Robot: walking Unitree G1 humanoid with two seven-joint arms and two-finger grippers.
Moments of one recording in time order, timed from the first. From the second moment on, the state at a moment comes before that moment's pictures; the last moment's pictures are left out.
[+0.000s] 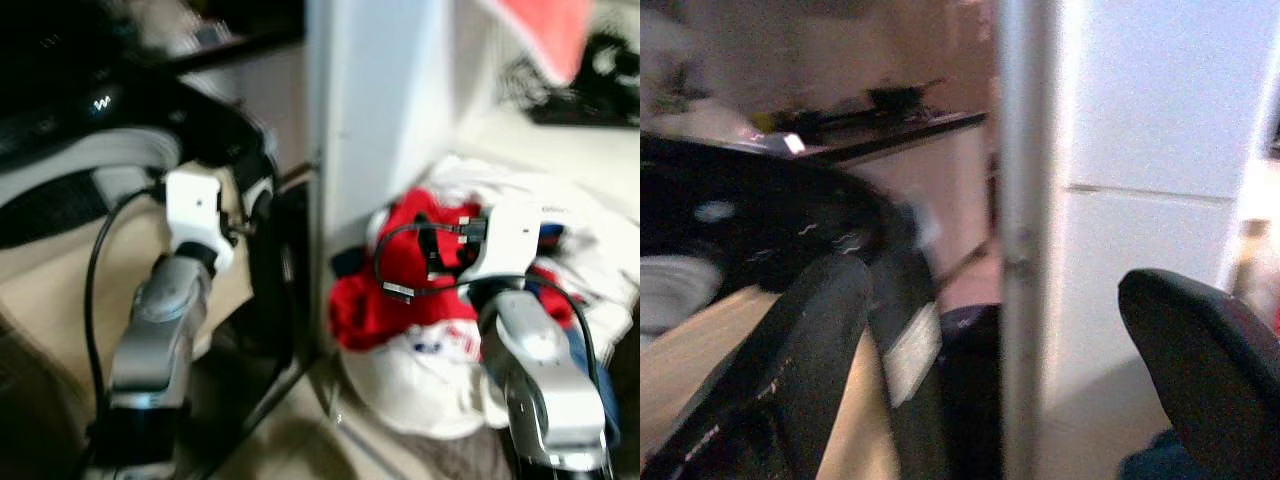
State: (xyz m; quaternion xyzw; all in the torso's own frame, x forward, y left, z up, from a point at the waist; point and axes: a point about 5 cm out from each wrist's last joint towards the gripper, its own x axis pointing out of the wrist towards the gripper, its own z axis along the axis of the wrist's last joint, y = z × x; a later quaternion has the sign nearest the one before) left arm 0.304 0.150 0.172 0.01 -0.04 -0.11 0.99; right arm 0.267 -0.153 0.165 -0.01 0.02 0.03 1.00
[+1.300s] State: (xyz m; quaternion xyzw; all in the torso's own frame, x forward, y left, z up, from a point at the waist) left arm 0.303 0.132 0.170 0.00 -0.04 -0.13 0.99; right arm 0.264 -0.160 0.167 -0.02 0.02 0.02 1.00
